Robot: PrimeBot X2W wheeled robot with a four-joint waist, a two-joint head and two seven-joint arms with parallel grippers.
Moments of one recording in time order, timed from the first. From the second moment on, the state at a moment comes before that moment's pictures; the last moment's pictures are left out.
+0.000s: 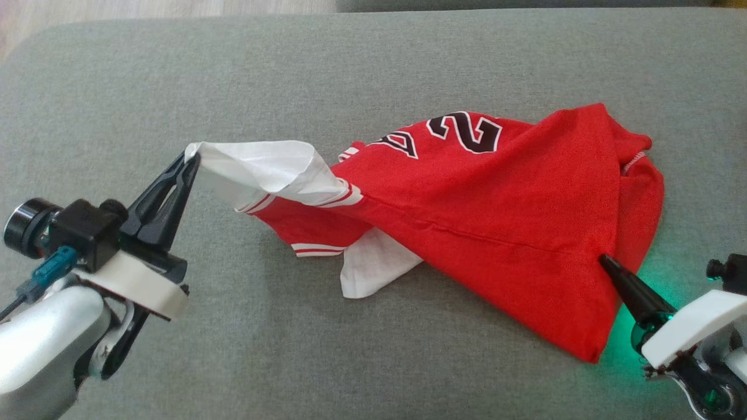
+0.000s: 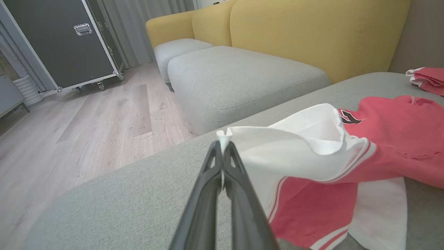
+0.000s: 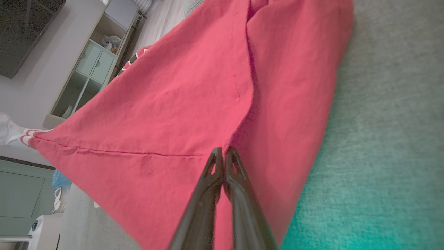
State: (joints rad) left arm -0.70 0.87 -1.13 0.00 -0.90 0.25 -0.25; right arm -0.16 -0.68 0.63 0.22 1.34 0.13 -0.02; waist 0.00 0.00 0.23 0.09
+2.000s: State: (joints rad) left arm -1.62 0.53 -0.90 0.52 -0.44 0.03 -0.26; right arm -1.32 -0.79 0.63 0.52 0.91 0.13 -0.20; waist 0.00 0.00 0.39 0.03
